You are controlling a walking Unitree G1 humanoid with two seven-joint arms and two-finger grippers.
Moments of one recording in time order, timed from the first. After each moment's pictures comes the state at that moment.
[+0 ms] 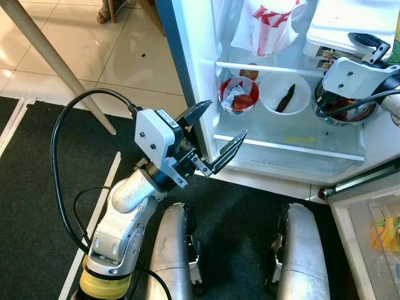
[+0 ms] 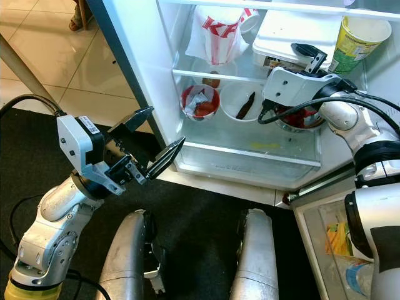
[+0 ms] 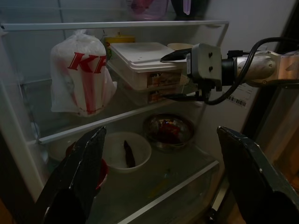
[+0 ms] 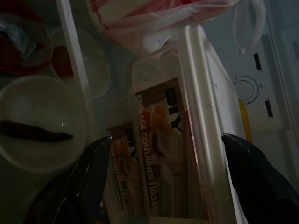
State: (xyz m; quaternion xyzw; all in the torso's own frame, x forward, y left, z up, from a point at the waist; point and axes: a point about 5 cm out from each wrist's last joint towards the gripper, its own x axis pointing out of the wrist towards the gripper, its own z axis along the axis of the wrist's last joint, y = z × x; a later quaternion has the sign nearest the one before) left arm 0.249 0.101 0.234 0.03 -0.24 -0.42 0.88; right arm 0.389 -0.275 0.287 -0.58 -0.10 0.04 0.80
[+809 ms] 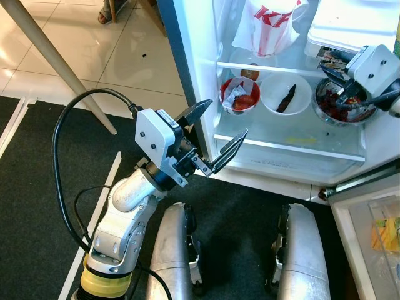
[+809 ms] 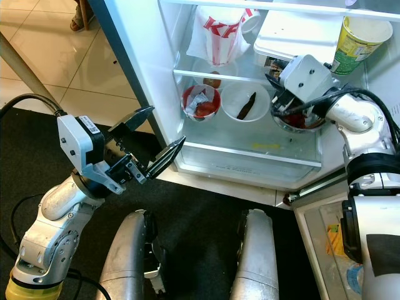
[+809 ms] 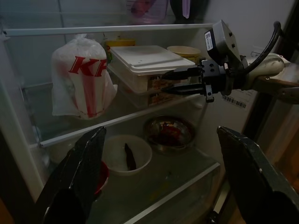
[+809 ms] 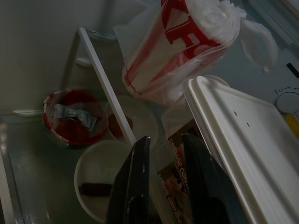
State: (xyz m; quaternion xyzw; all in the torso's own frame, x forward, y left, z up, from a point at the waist) left arm 0.249 0.101 0.236 0.03 -0.24 -0.42 0.87; right arm 0.378 -0.268 0.278 -0.40 -0.13 0.19 0.89
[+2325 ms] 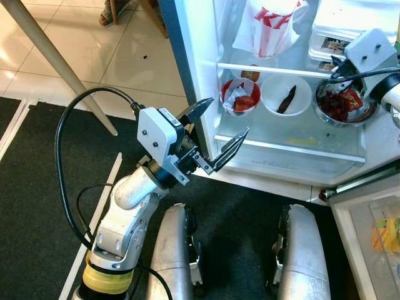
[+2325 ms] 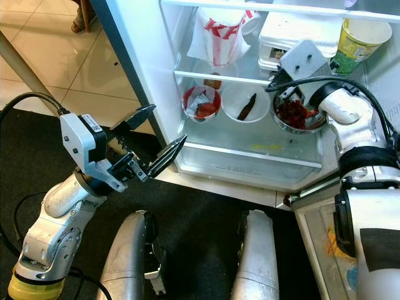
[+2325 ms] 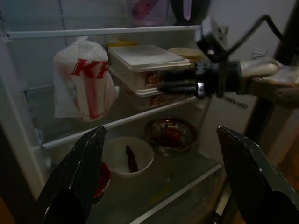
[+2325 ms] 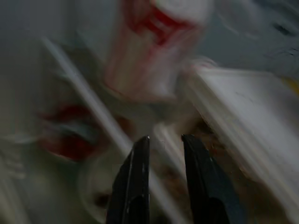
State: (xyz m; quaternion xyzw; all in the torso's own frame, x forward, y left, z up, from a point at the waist) left arm 0.255 0.099 0.232 0.02 -0.24 -0.42 0.87; right arm 0.384 -0.258 0.260 -0.26 -0.10 0.21 0.94
